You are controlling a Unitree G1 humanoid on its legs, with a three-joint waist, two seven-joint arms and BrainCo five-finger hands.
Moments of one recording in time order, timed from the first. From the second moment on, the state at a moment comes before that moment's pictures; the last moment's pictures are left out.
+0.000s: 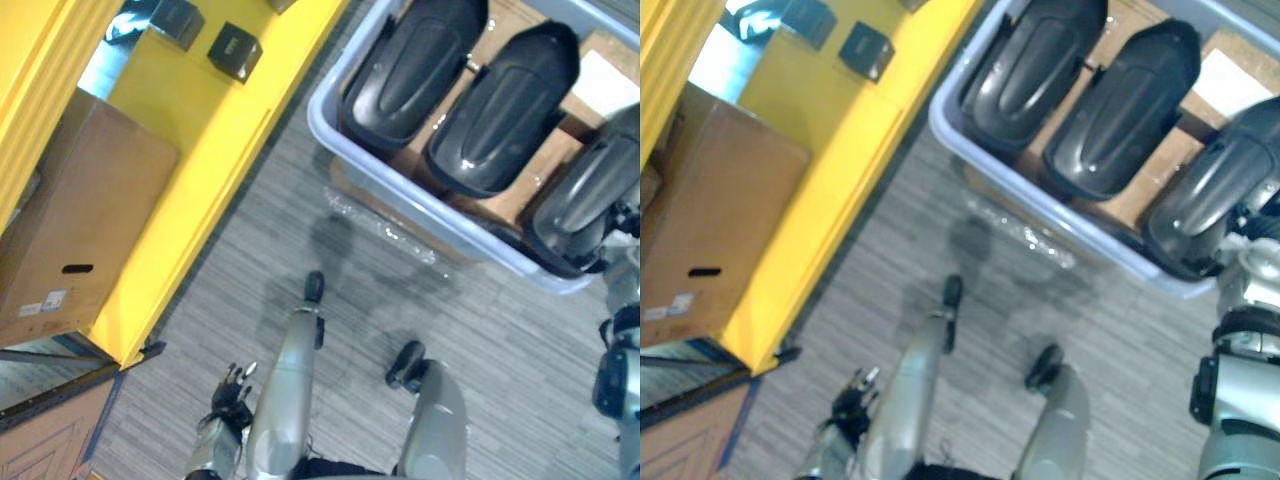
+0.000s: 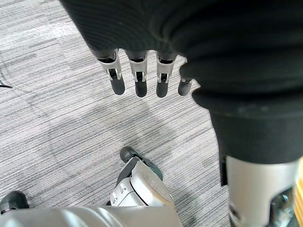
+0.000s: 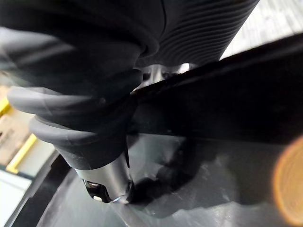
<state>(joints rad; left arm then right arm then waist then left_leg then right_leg) -0.04 0.07 0.10 0.92 -0.59 -0.16 -0.05 -0.80 -0.79 -0.23 1.08 0.44 0.07 -0.40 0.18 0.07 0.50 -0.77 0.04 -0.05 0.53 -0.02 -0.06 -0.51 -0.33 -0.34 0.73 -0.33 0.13</state>
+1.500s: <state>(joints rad) -0.28 0.35 -0.14 -0.13 -0.31 0.14 -0.05 -0.42 -0.49 -0.10 0.08 -0.38 -0.16 -0.49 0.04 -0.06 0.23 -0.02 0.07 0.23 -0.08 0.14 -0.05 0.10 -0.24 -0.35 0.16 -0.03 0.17</state>
